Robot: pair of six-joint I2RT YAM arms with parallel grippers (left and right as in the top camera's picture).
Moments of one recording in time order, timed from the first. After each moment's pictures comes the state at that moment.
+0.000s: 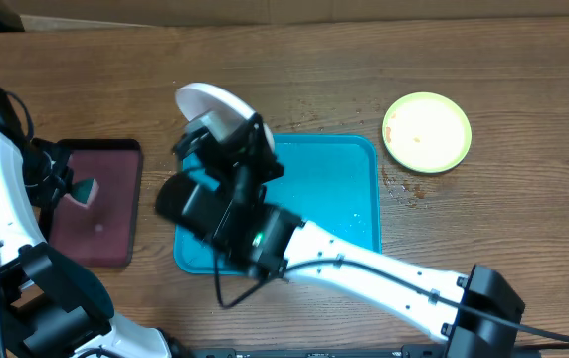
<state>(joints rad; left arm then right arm) 0.55 1.79 1.62 -1.28 -0.02 -0.77 1.16 1.86 1.64 -0.40 1.31 -0.17</state>
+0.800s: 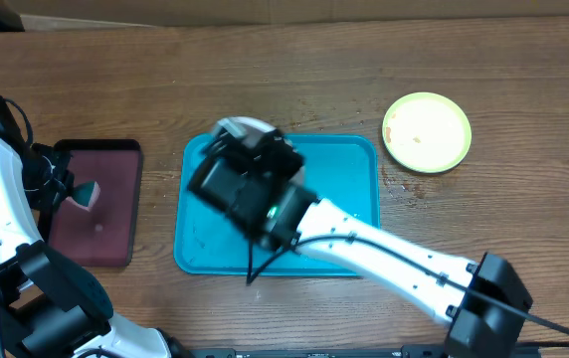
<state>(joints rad) 0.56 1.79 1.58 -1.24 0.00 -0.76 1.01 1.85 1.63 -0.81 0.98 -0.03</state>
